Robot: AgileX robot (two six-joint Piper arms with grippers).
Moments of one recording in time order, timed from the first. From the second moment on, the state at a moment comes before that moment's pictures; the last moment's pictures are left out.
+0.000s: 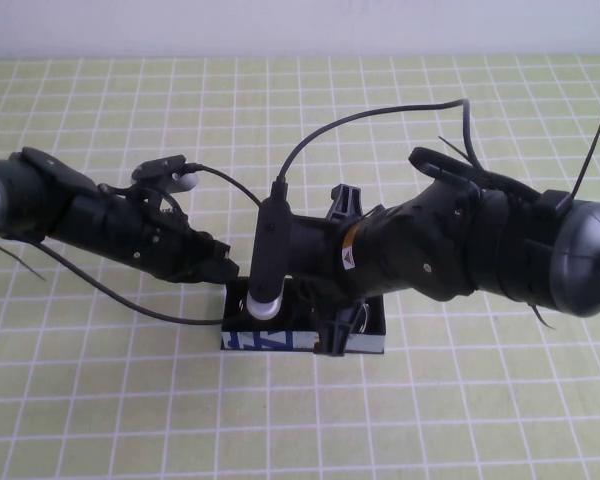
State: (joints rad) right arm 0.78 1.81 -1.28 -0.04 0.42 -0.72; left arm -0.17 2.02 -1.26 -1.03 0.81 0.98
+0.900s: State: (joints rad) right arm 0.76 1.81 -1.28 -0.07 0.41 -0.69; left arm -0.05 1.84 -1.10 -1.09 1.18 1.64
